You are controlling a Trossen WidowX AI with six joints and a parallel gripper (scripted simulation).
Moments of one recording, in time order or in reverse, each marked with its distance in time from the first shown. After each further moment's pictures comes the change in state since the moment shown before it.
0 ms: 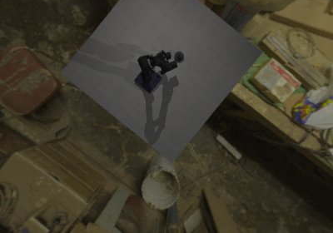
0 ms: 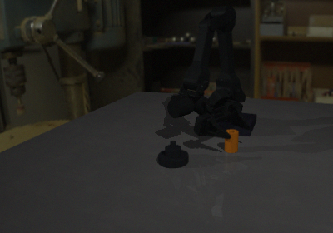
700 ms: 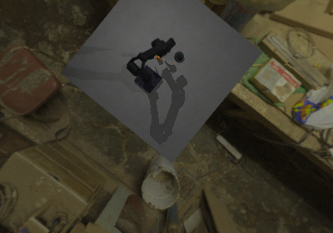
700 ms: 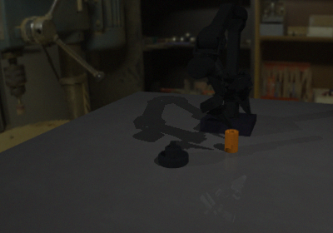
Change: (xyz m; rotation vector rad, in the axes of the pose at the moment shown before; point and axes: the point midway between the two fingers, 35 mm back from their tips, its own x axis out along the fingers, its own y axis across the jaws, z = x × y) arm -0.007 0.006 0.052 0.087 0.738 0.134
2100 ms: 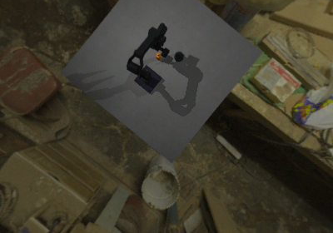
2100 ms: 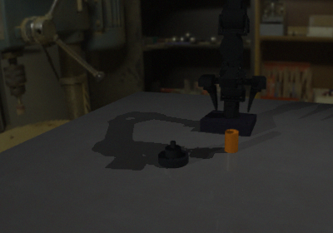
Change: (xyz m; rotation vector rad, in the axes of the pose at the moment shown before) arm -0.034 -0.001 0.012 0.991 0.346 -0.412
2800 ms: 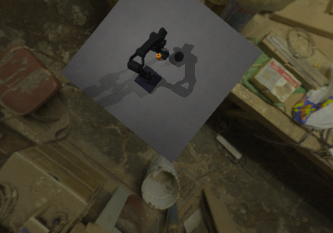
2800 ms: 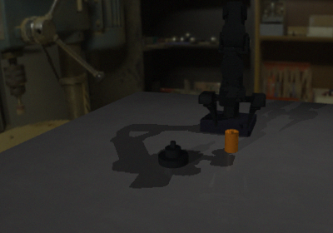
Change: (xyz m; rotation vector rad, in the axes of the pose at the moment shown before) arm 0.049 0.000 0.002 0.008 -0.012 0.001
